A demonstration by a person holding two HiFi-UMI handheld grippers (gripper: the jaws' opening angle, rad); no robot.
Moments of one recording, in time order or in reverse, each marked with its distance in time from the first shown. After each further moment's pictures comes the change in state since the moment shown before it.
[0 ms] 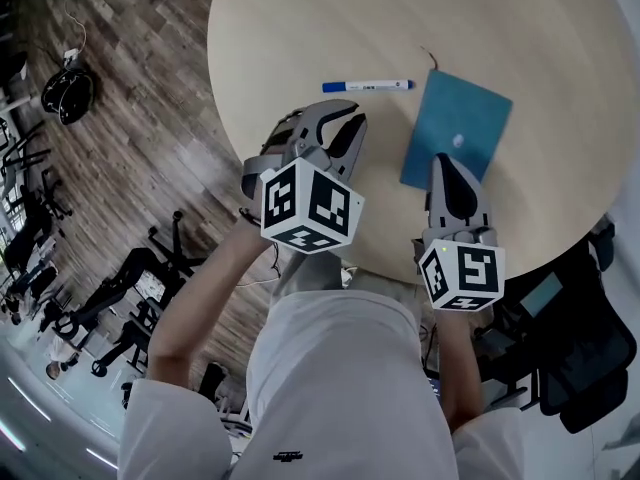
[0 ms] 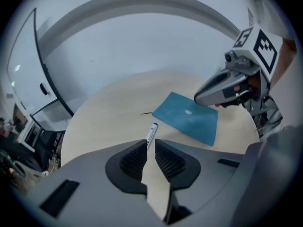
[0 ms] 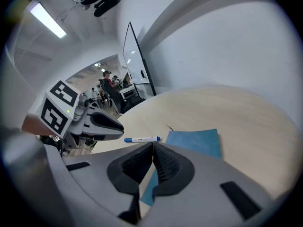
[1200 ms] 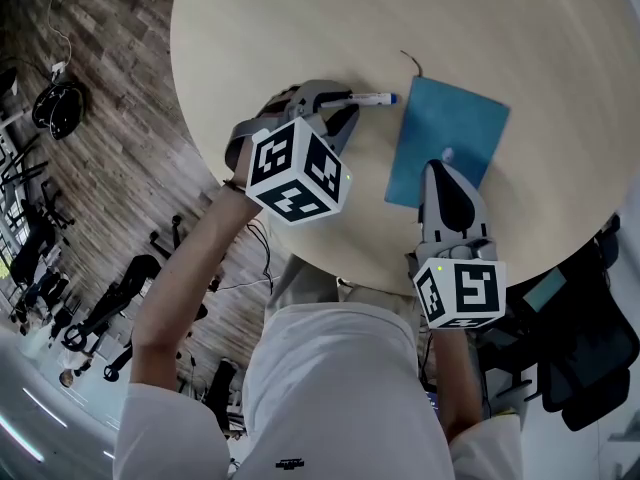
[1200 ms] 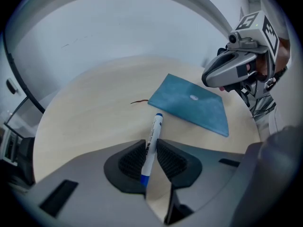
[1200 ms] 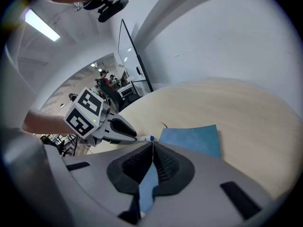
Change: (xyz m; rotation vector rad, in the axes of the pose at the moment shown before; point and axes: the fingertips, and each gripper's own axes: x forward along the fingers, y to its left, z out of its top) left arm 0.088 0.010 -0.014 0.108 0.118 -0.214; right arm 0.027 -0.025 -0.002 0.048 0.040 0.007
